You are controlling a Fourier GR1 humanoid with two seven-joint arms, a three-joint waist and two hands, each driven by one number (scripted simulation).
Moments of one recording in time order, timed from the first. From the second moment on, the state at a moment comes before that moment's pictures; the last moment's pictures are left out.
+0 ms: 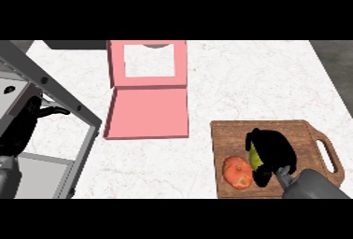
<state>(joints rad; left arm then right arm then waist) -0.14 0.44 0.10 -1.46 0.08 -0.08 0.08 -0.30 -0.57 0.71 -1.46 0.61 0.15 0.67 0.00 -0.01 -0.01</state>
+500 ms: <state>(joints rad) -0.17 0.43 0.10 -1.43 0.07 -0.12 0.08 -0.54 -0.11 0.98 -1.55 0.94 0.05 0.91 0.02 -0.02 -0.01</state>
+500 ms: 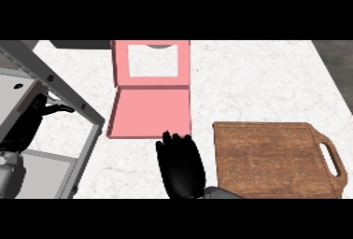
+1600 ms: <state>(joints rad) -0.13 0.39 0.15 -1.46 0.03 -0.09 0.07 -0.75 -0.01 1.04 -1.85 1.09 0.00 1.12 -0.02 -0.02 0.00</state>
